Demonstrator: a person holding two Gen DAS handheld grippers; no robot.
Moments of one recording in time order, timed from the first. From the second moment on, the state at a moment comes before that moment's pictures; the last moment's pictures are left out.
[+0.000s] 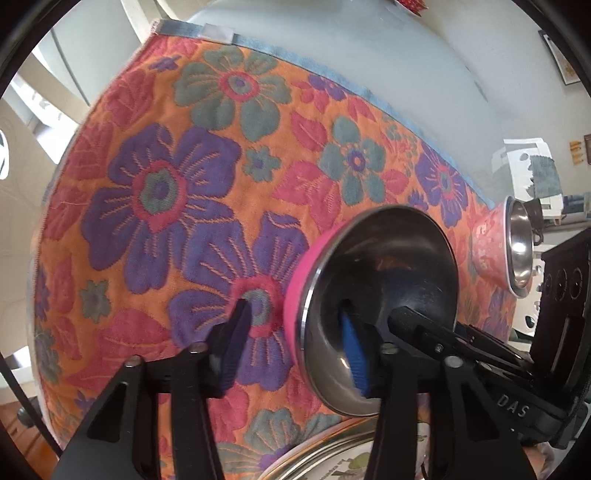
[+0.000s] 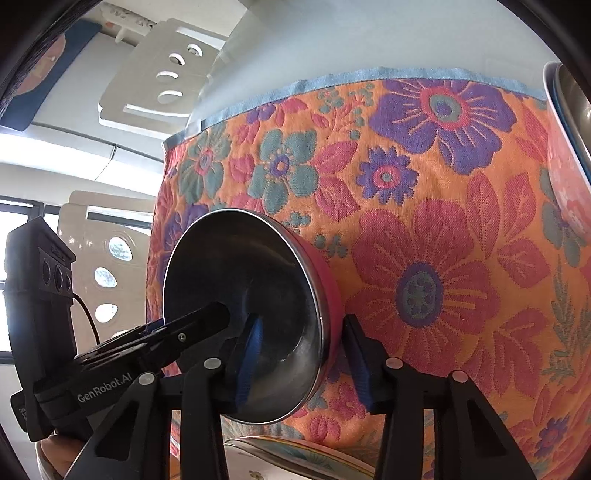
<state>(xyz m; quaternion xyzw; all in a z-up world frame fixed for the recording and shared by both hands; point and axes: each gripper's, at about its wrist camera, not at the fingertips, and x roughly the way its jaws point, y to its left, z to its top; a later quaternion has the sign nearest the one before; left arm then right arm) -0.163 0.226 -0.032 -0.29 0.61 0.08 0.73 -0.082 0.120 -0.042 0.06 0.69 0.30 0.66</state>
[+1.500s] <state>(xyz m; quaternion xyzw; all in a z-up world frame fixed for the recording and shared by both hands) -0.123 0.171 0.038 -0.30 0.57 0.08 0.76 -0.030 0.071 0.035 0.04 0.65 0.28 0.71</state>
